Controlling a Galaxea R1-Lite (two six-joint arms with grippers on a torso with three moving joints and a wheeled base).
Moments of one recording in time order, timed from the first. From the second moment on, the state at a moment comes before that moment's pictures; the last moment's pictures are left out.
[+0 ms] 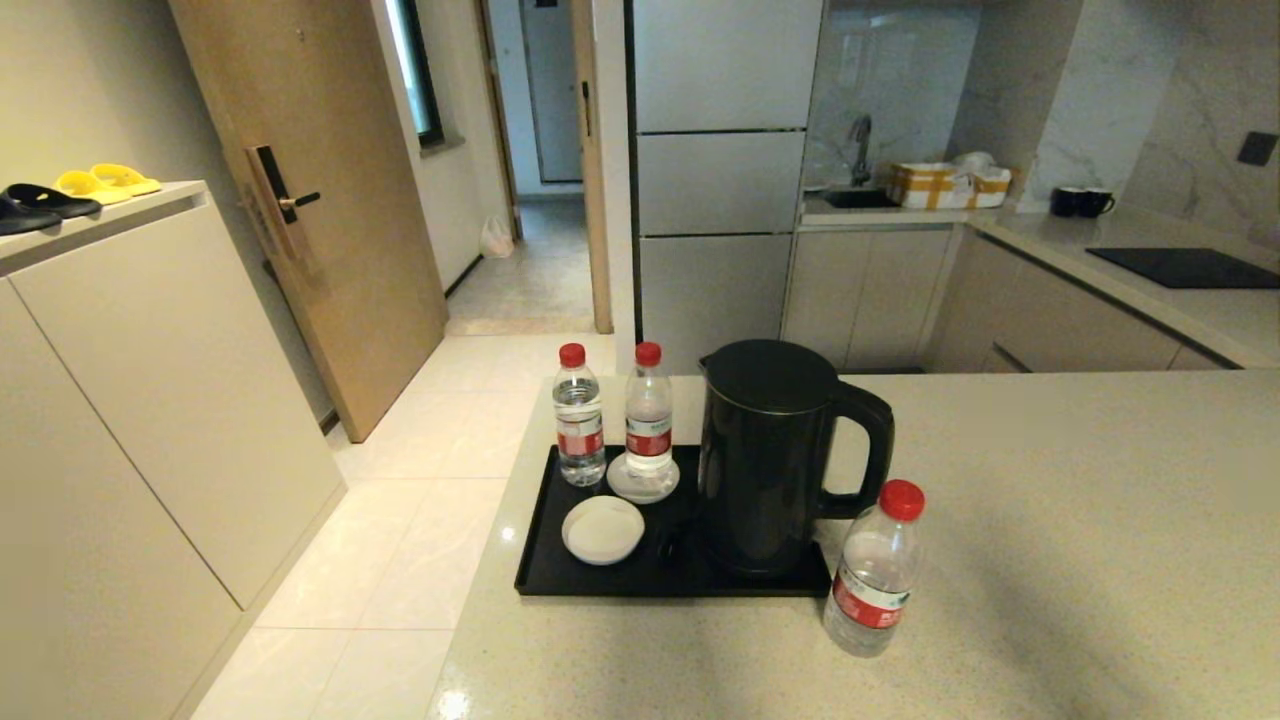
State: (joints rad) left arm 0.00 0.00 -0.06 0.16 -0.03 0.06; right arm 0.01 0.00 0.00 0.00 0.00 0.00
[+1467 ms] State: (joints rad) left arm 0.00 0.00 0.00 0.05 0.00 0.03; right arm 0.01 0.00 0.00 0.00 0.00 0.00
